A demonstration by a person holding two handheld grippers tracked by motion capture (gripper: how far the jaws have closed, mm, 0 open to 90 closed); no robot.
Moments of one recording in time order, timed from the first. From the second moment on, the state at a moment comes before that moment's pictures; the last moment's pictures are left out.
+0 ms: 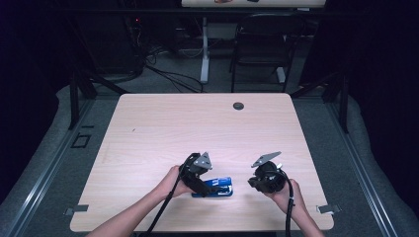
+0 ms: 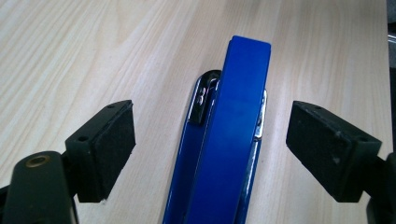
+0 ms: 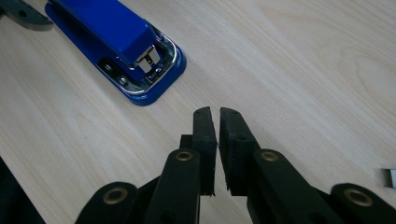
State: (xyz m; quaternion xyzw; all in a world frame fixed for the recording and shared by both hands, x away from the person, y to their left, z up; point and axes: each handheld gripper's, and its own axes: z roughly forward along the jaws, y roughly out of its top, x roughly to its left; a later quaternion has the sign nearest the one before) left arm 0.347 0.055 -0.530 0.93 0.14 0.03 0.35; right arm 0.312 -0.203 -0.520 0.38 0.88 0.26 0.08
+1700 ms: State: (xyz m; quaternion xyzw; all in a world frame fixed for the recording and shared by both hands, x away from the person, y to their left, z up) left arm 0.337 0.017 -0.527 0.93 0.07 0.06 0.35; right arm 0.302 -0.172 -0.530 0.38 0.88 0.28 0.05
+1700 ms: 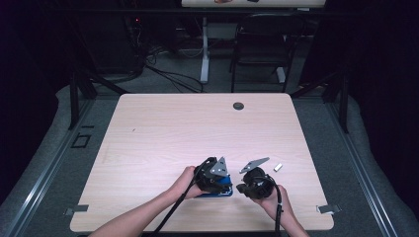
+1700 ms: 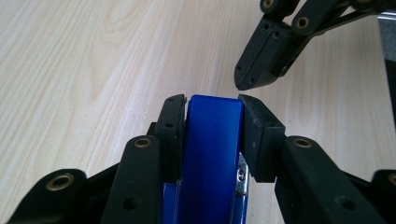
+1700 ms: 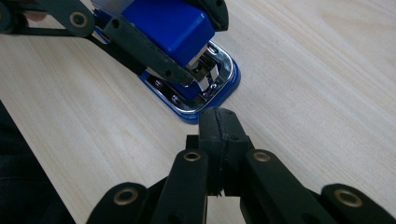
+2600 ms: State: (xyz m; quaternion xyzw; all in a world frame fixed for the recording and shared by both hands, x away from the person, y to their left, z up) left arm 0.336 0.029 -0.522 0.92 0.06 0.06 0.38; right arm 0.316 -0.164 -0.528 0.41 0.84 0.35 0.03
